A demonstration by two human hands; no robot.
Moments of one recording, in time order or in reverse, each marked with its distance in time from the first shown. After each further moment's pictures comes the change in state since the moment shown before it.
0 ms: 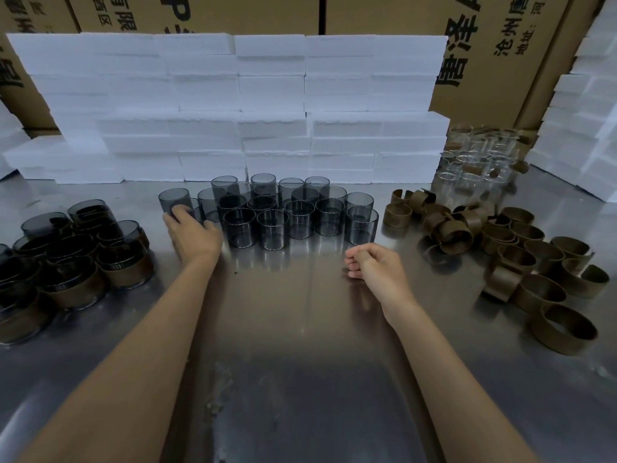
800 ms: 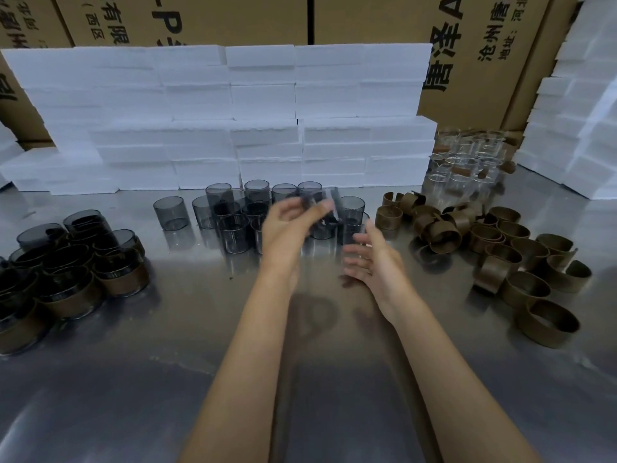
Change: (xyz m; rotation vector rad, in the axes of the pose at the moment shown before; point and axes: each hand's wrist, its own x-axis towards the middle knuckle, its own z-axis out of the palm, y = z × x) left_hand -0.125 0.119 0.002 -0.967 -0.579 -0.154; right_hand -0.002 -0.020 -0.009 0.400 -0.039 0.150
